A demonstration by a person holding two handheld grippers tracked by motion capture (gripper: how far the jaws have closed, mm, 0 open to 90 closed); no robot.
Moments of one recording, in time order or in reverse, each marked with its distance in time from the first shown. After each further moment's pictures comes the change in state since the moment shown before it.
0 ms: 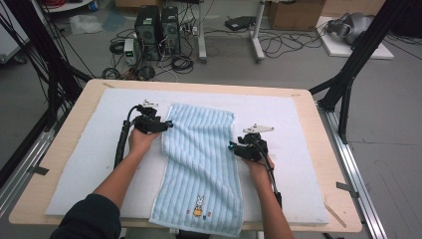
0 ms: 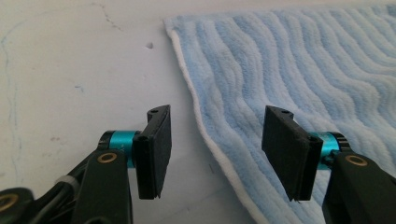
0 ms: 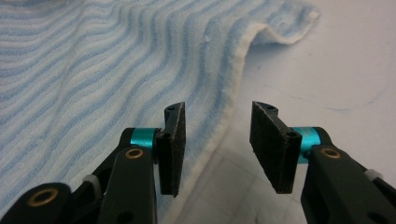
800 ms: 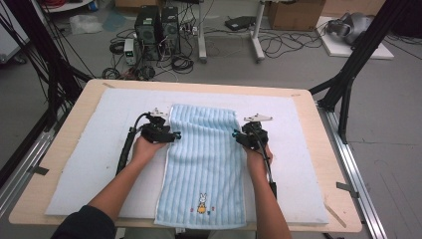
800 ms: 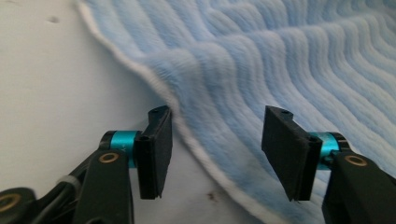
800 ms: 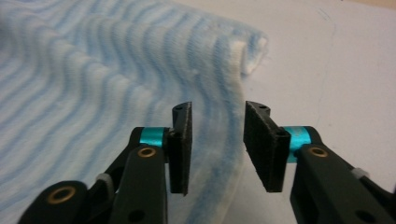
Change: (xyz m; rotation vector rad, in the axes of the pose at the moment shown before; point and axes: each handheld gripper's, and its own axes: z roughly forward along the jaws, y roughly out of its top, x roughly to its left) left arm -0.041 -0.014 -0.001 0.073 -0.102 0.135; right arm -0.013 0.026 0.006 -0.018 -0.155 0.026
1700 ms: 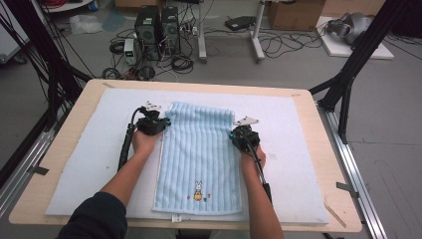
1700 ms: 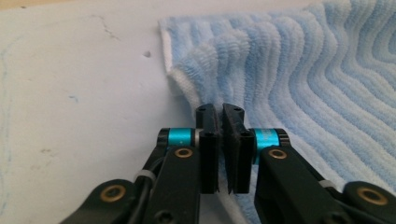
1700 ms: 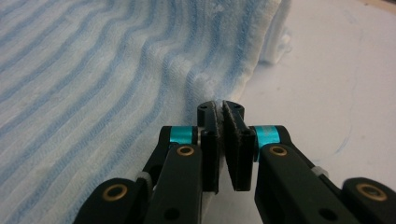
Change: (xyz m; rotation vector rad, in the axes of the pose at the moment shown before) left arm 0.035 0.005 0.008 -0.122 0.157 -0.114; right arm 0.020 -0.005 0.024 0.031 -0.064 -0.111
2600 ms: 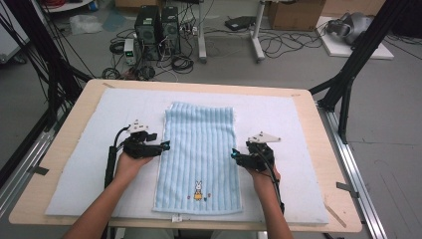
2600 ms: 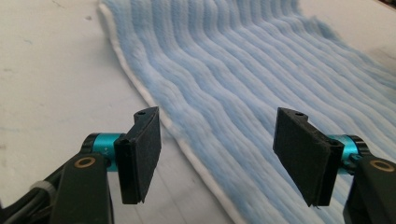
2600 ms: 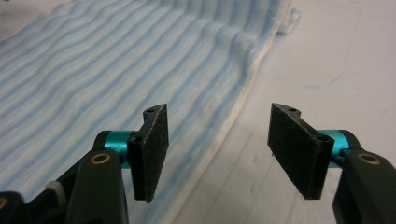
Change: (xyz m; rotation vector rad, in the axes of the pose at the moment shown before) left arm -0.023 -0.047 -0.085 -0.042 -0.214 0.009; right arm 0.004 -0.039 -0.080 -0.058 0.154 0.061
